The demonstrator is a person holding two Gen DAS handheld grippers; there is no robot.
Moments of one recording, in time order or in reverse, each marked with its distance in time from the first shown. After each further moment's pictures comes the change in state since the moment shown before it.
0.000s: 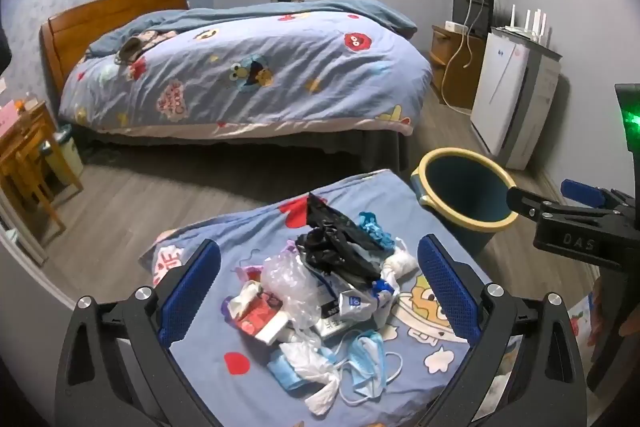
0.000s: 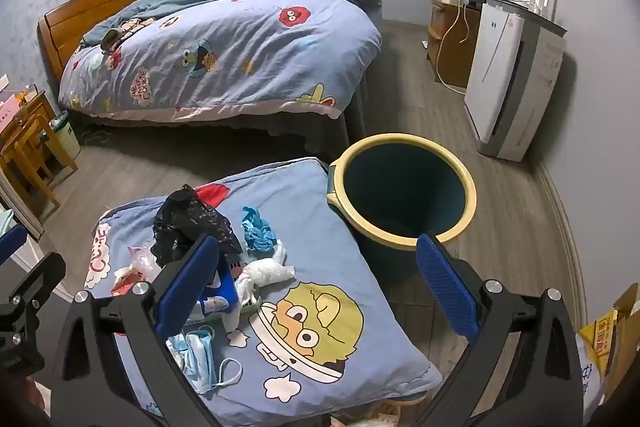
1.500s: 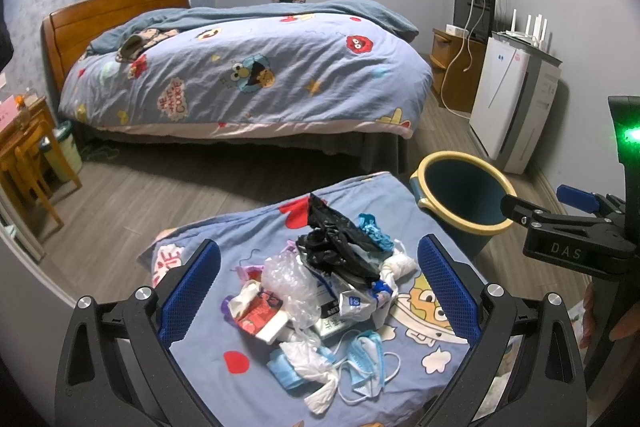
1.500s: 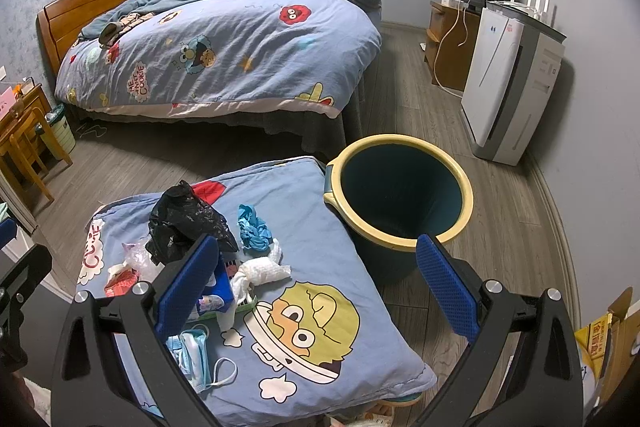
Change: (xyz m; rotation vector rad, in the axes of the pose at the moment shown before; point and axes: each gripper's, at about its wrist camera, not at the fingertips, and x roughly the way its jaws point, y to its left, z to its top) left arm -0.001 0.002 0.000 -0.014 -0.007 -0.010; right arm 0.001 0.005 -0.001 -0.018 -0.003 -0.019
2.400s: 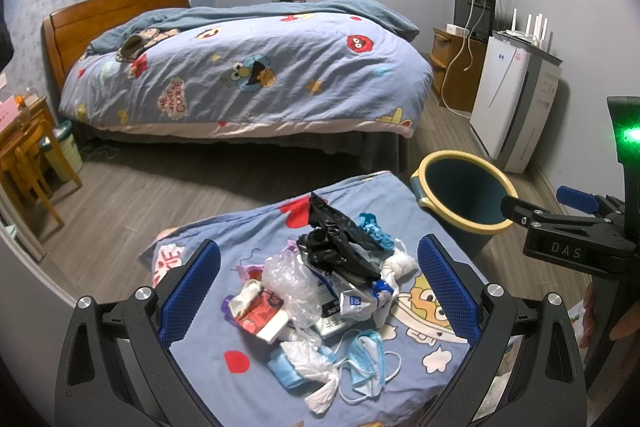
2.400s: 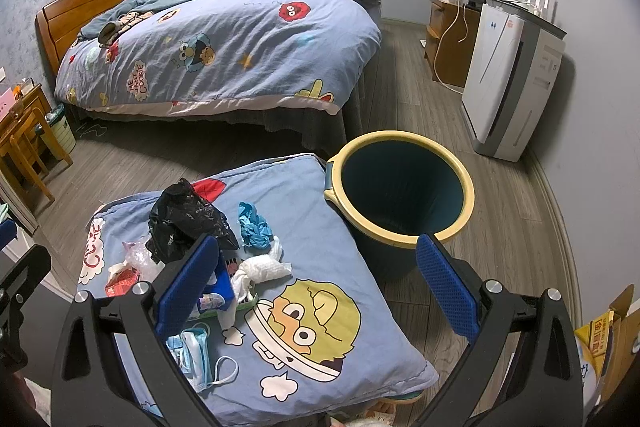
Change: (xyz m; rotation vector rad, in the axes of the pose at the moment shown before) left arm -0.001 0.002 -0.001 -0.001 0.001 -0.001; right arm 0.001 -0.001 0.000 0.002 0.003 0.001
